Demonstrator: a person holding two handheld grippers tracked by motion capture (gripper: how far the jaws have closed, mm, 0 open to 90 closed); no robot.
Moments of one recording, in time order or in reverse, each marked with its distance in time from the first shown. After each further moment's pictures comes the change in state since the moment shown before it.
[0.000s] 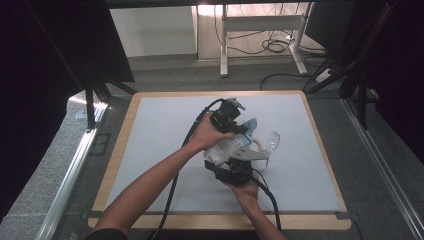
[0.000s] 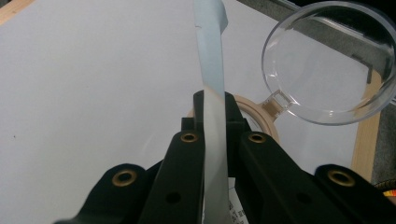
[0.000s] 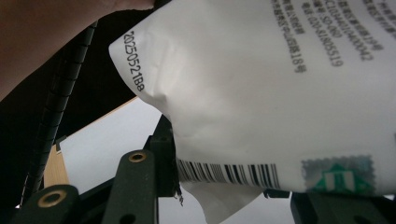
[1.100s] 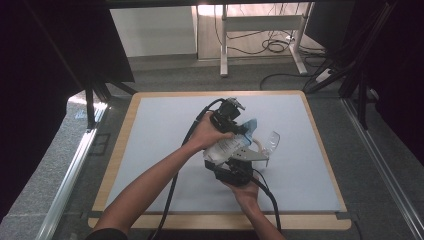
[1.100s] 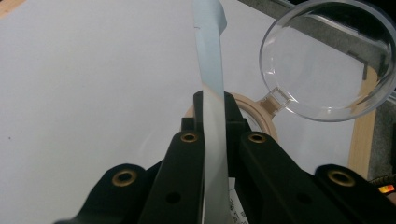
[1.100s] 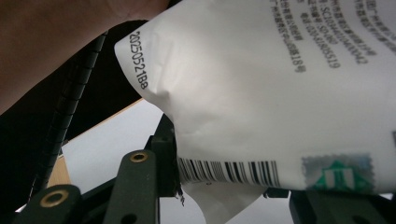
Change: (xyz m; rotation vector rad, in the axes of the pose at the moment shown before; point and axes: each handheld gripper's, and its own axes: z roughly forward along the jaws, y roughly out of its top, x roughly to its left) left arm 0.001 0.001 0.001 0.005 -0.027 0.004; right arm 0.004 0.002 -0.003 -0.019 -0.006 0.003
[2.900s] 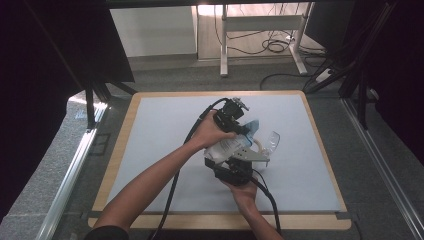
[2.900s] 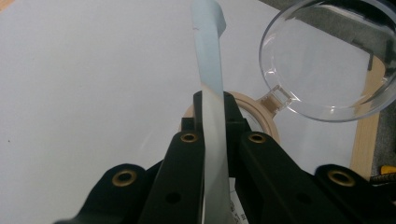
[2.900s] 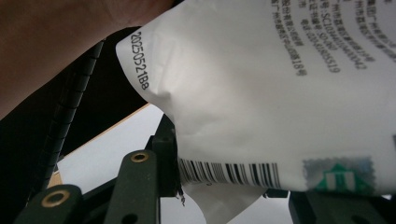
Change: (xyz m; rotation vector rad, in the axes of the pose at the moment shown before) left arm -0.002 0.008 0.005 0.045 0.014 0.026; right arm 0.001 0.000 0.001 -0.042 -0.025 0.035
